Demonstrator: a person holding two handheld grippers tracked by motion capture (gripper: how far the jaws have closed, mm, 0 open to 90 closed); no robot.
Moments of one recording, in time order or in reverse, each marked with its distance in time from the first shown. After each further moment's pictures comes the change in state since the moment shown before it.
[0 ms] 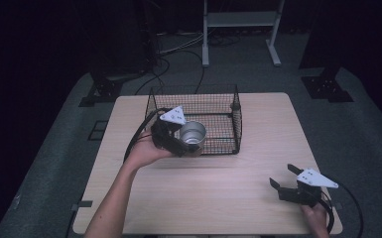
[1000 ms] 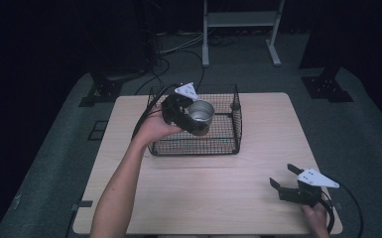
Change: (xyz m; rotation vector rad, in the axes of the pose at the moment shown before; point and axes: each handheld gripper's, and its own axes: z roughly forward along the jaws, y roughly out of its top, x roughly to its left) left arm 0.040 0.053 0.008 0.058 0.050 0.011; right arm -0.001 0.000 0.000 -0.010 0.011 0.009
